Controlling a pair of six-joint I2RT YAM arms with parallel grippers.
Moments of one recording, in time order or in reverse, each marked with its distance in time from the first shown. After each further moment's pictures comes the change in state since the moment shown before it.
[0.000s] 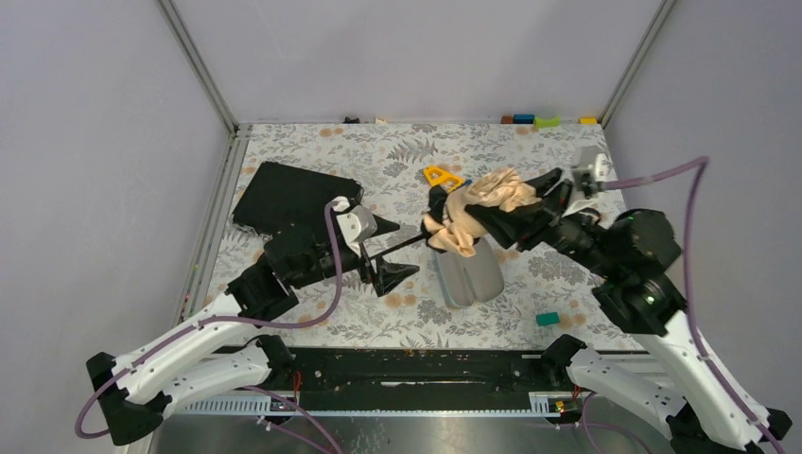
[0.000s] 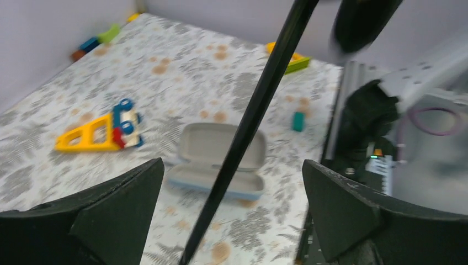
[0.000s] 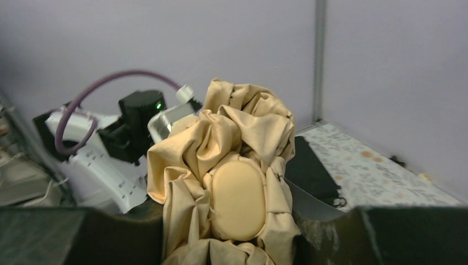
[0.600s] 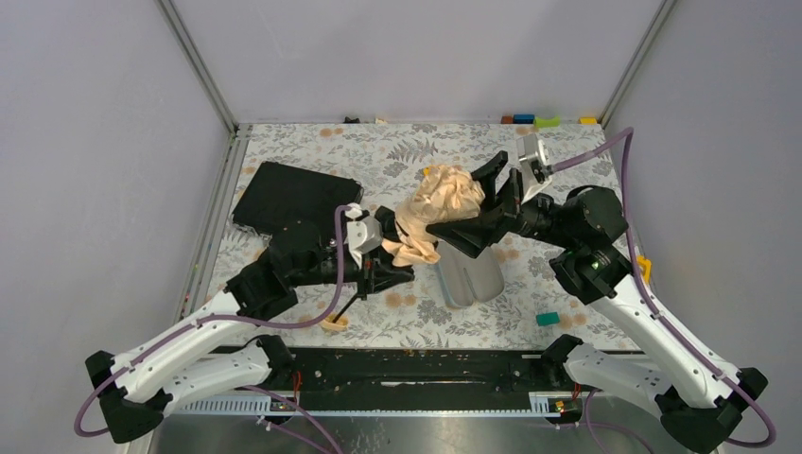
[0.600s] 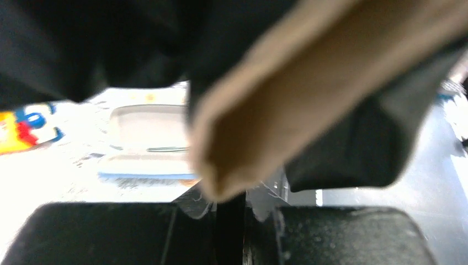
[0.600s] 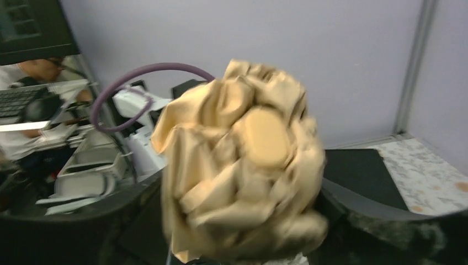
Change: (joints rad) left arm -0.011 0.027 0.057 -0.103 0.339 -0.077; right arm 0.001 0.188 -0.093 0.370 -0.390 0.146
